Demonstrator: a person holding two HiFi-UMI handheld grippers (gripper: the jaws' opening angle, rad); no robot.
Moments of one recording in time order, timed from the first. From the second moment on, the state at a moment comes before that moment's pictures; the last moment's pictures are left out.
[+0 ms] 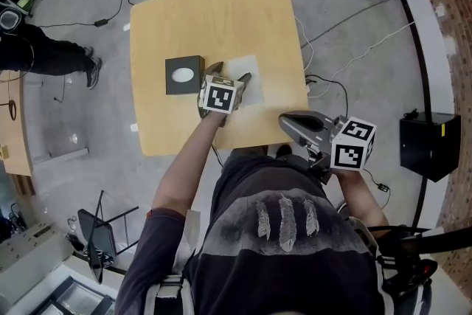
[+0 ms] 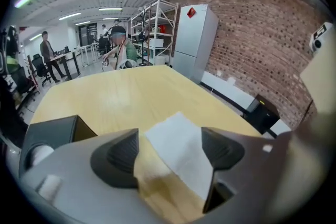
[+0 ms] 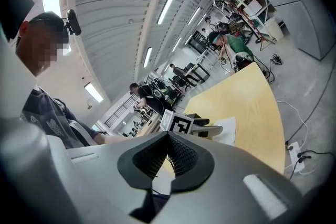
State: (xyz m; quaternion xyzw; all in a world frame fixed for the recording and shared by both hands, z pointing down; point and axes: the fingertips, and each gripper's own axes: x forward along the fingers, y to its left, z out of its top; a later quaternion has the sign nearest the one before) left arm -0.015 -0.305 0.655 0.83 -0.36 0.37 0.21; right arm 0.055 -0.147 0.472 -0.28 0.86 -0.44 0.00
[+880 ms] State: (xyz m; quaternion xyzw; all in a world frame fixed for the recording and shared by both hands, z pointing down) left arm 0.016 -0.229 0.529 0.87 -0.38 0.25 0.17; right arm 0.118 -0.079 0.428 -0.26 0.87 -0.39 0.12
